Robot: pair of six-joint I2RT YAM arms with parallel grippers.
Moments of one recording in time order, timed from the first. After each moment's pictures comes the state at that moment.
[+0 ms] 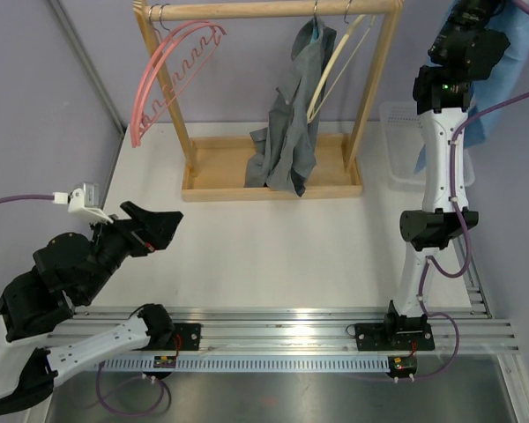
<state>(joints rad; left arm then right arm) -0.95 0.54 1.28 -0.96 -0.55 -0.77 0.06 2.08 2.70 0.50 0.41 -0.22</state>
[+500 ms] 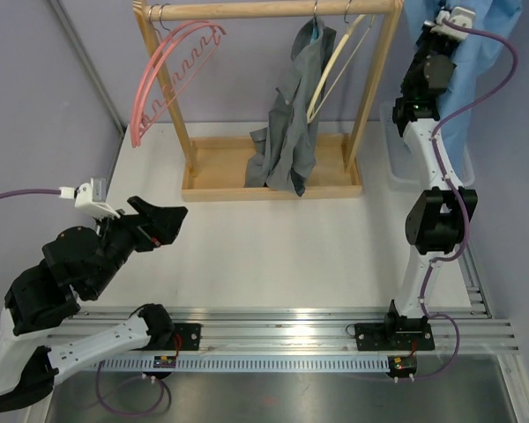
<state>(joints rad) -0.95 0.59 1.29 -0.93 -0.57 -0.74 0.01 2.02 2.08 0.73 0.43 -0.20</state>
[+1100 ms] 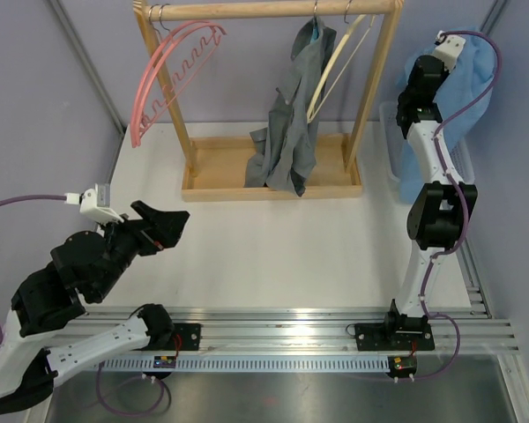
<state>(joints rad) -0.95 0.54 1.22 -0.92 -0.58 -0.78 -0.04 2.09 1.99 0.25 0.70 -0.07</state>
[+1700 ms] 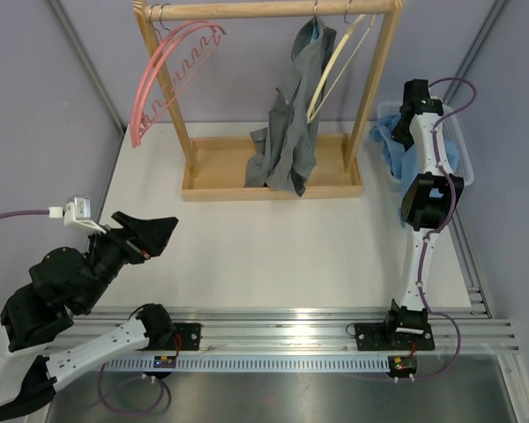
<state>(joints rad) -0.95 0.42 1.16 -0.89 -0.56 -0.81 -0.10 2.37 2.38 -0.98 0.29 0.47</state>
